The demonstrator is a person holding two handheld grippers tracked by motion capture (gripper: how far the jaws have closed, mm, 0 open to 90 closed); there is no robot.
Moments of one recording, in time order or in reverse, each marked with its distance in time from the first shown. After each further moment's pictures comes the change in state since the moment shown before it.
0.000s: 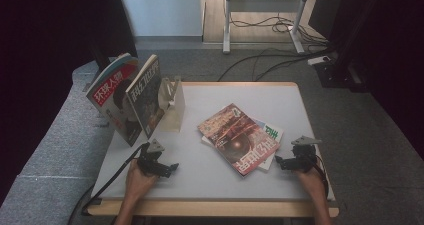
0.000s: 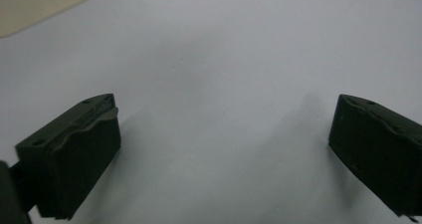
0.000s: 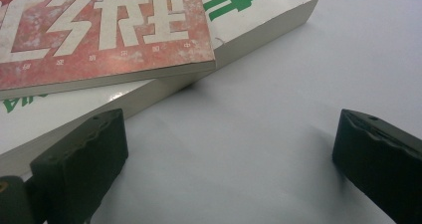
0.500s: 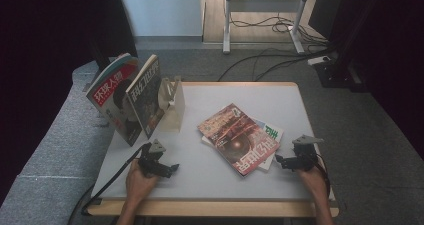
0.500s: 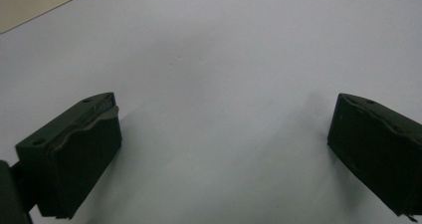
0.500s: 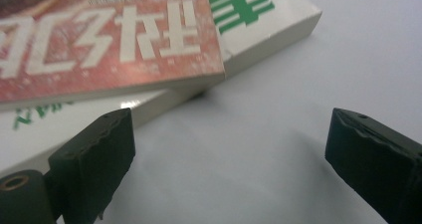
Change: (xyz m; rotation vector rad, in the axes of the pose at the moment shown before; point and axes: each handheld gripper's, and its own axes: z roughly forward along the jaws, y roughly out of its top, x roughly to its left) left arm 0.000 0.000 0.000 -0.001 -0.002 -0.003; right arm 0.001 0.007 -0.008 -0.019 0.032 0.002
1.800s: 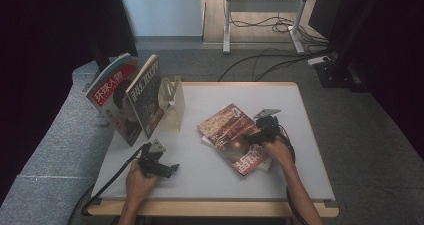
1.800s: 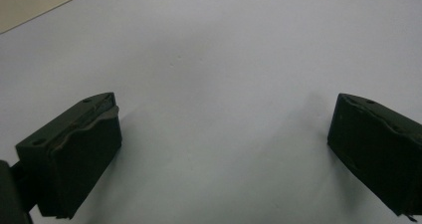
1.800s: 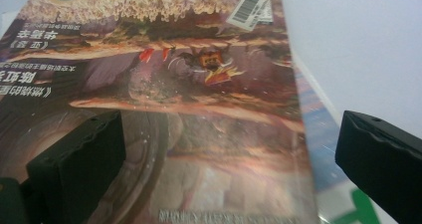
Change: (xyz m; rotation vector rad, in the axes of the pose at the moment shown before) left arm 0.000 0.000 0.000 0.000 0.000 -0.001; right arm 0.045 0.105 0.085 0.019 0.126 -0.157
